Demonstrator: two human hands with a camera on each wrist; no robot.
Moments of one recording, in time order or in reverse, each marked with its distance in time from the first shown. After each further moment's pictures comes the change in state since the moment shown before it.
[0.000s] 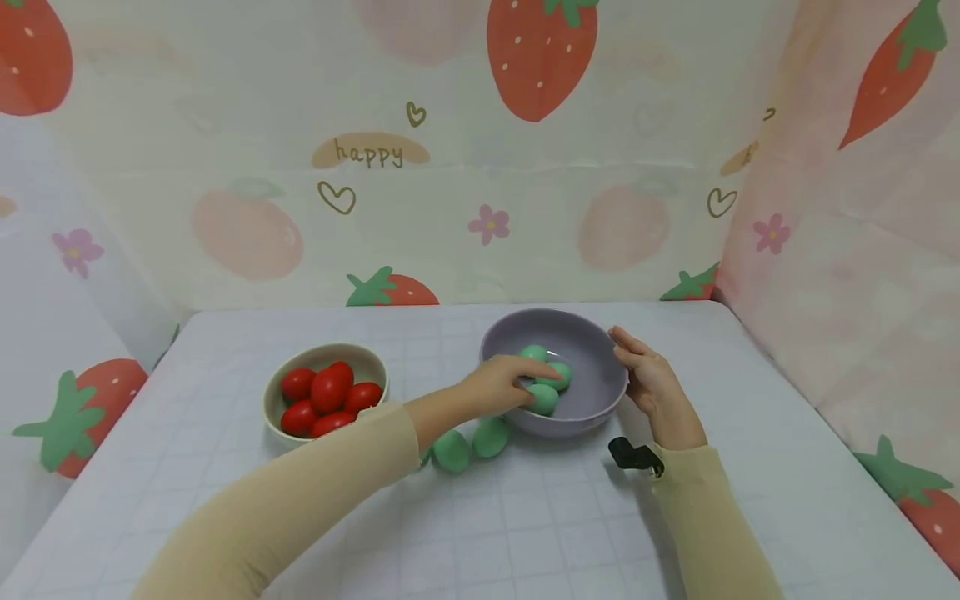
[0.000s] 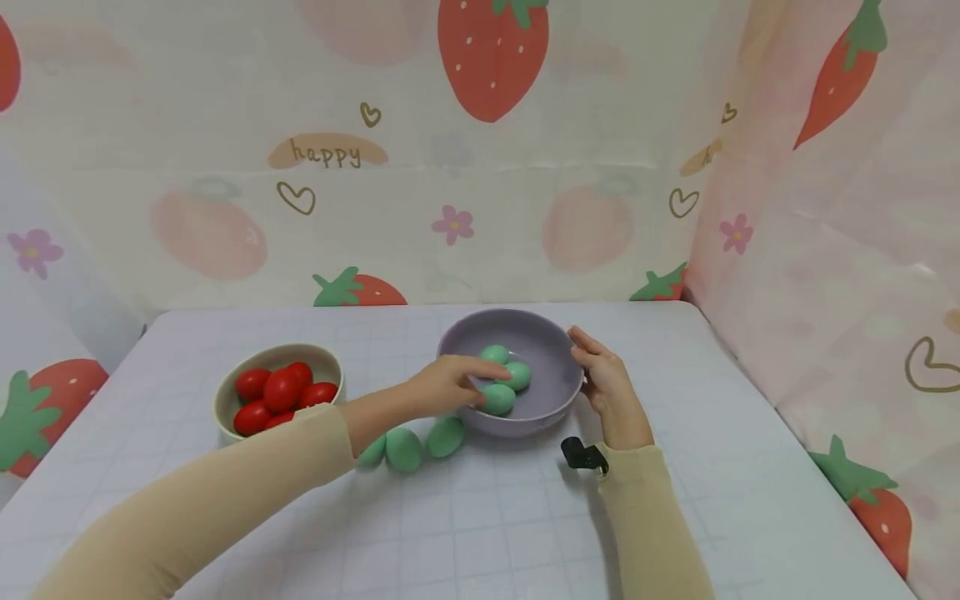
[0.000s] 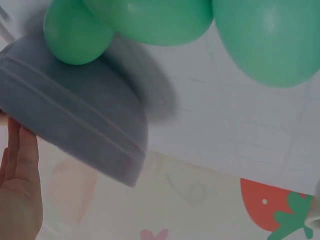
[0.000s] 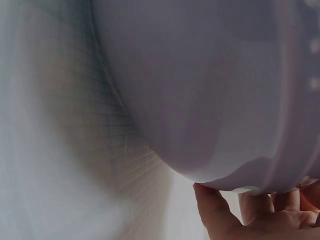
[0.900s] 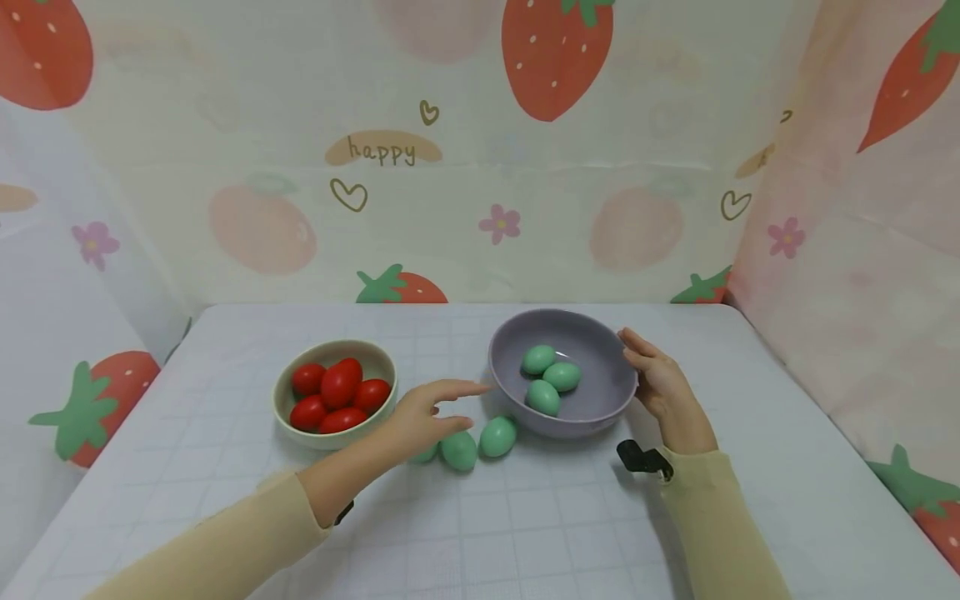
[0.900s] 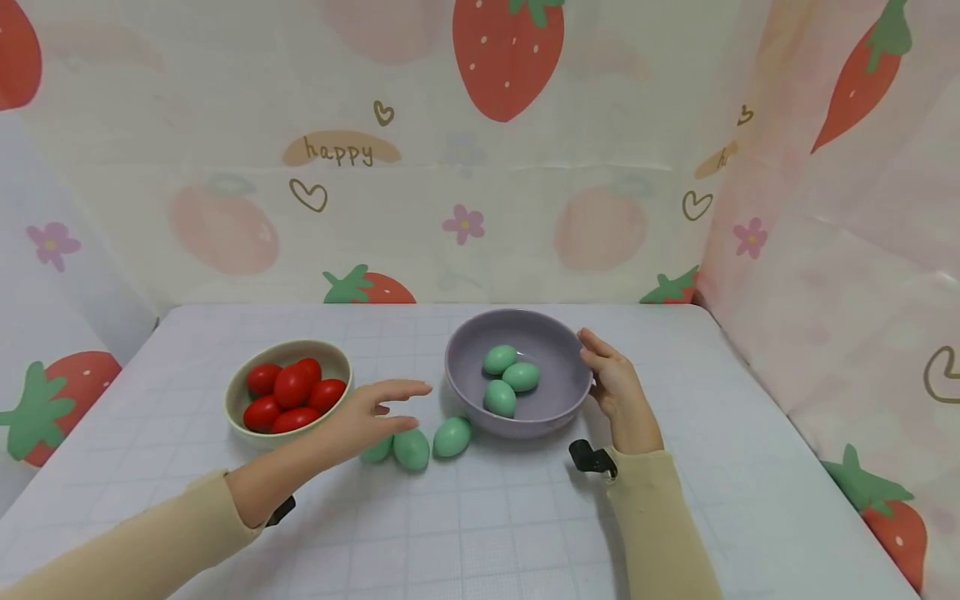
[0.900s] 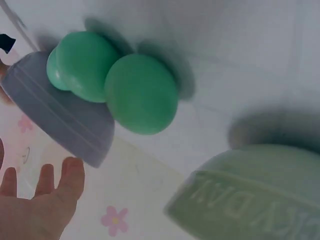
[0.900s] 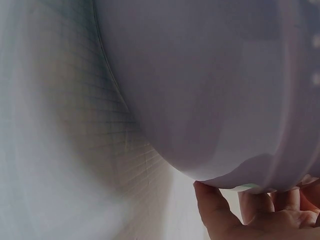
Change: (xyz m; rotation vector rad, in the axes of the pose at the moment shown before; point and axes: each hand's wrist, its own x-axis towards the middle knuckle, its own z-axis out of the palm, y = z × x) left_hand -0.101 -0.030 -0.015 -0.142 0.272 -0.057; right_hand -0.002 -0.002 0.000 0.002 -0.022 0.017
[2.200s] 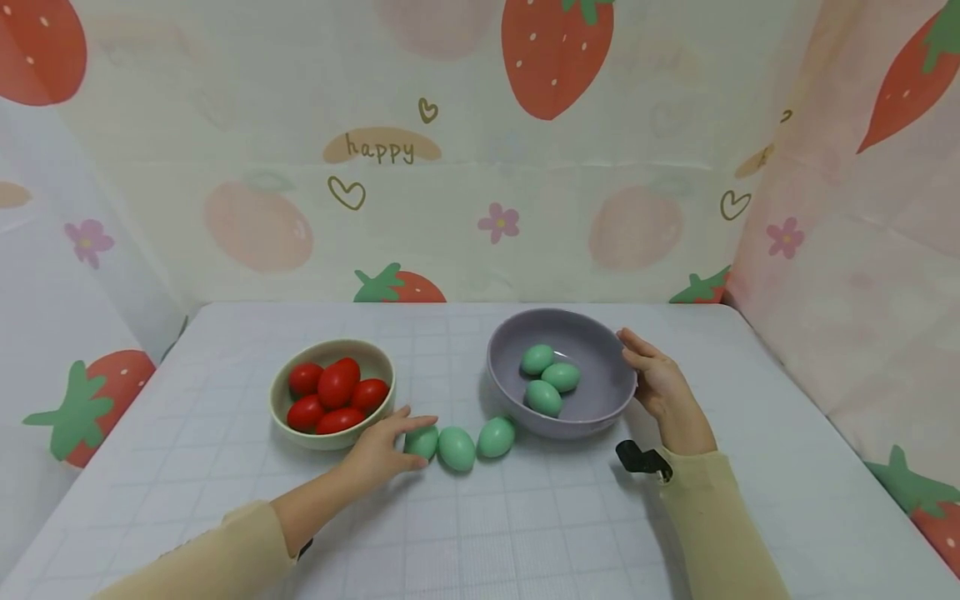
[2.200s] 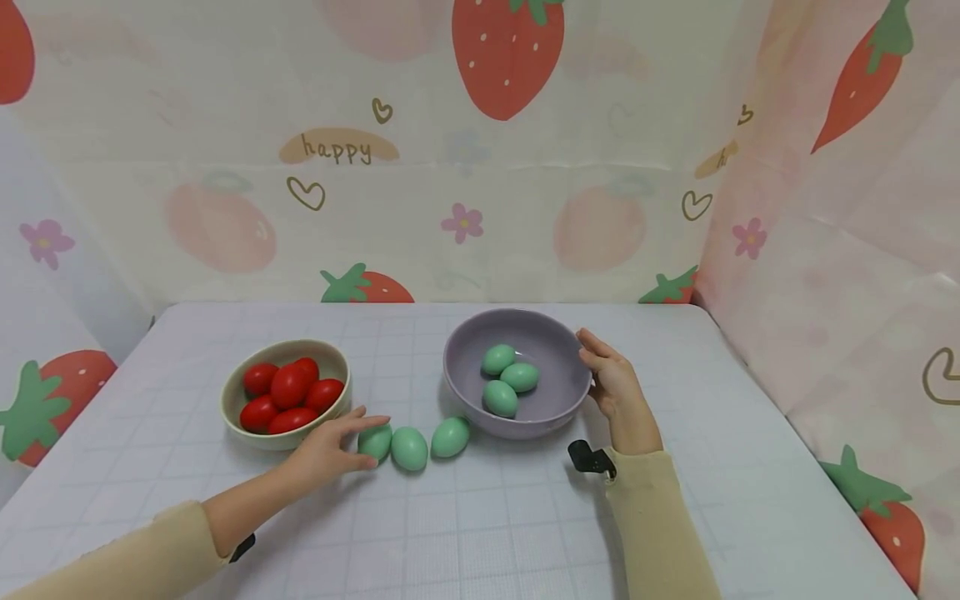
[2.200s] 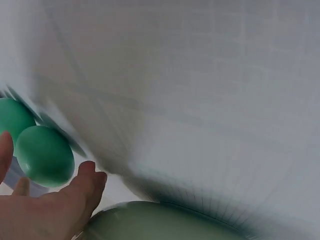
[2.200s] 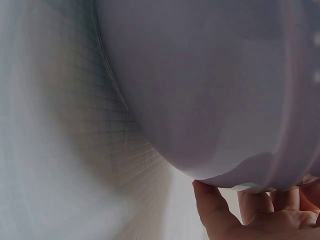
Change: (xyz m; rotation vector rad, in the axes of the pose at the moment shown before) left_hand -0.034 -0.044 -0.001 0.111 0.092 -0.236; right_hand 0.000 0.000 0.001 0.026 0.020 0.022
